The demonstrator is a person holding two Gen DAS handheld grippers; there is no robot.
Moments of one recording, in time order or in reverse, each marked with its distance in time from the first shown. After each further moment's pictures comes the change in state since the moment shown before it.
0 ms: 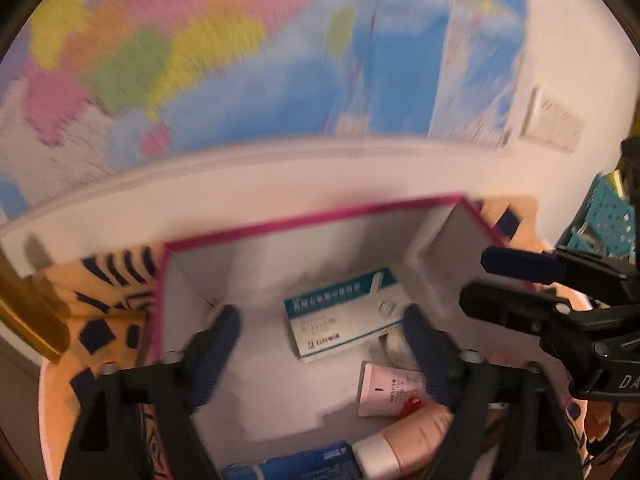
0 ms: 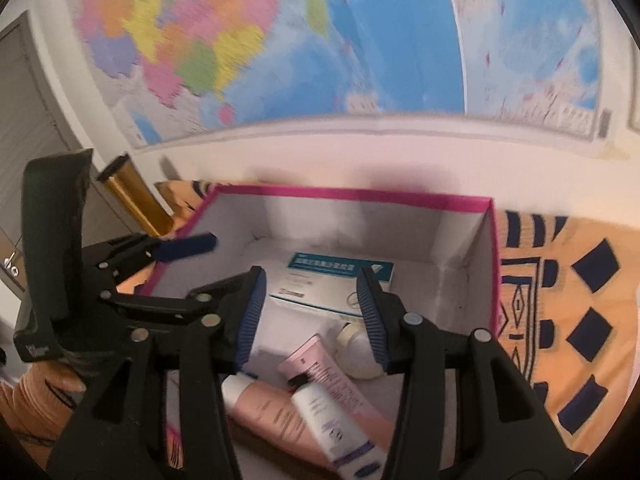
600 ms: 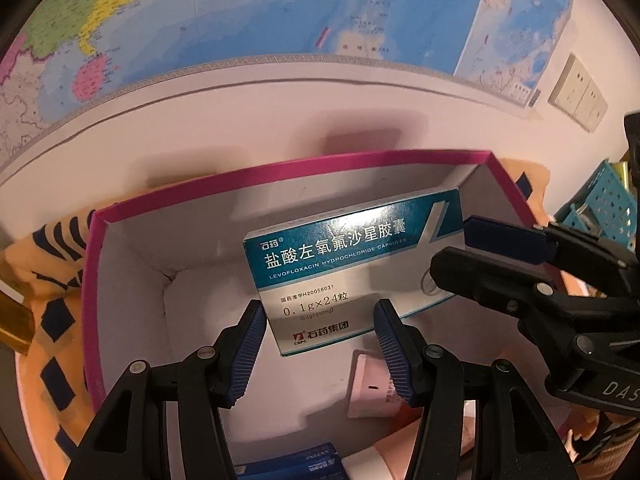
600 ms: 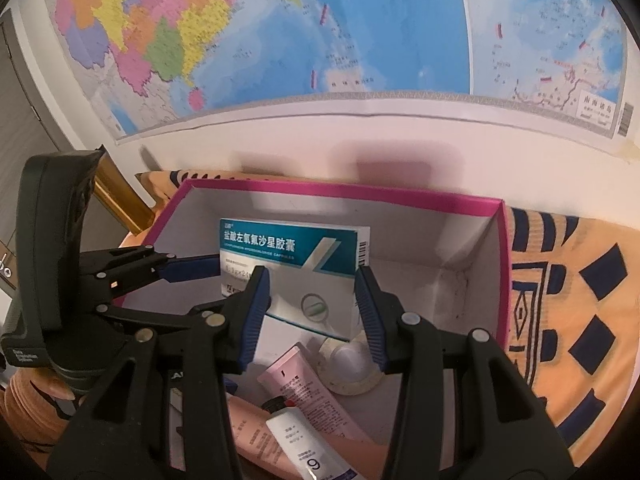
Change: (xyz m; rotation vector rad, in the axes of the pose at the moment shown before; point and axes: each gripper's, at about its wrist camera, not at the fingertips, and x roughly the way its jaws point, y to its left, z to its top) left arm 0.089 0.000 0.020 -0.028 0.307 -0.065; right arm 0.046 -0.017 0.014 0.036 0.110 -0.029
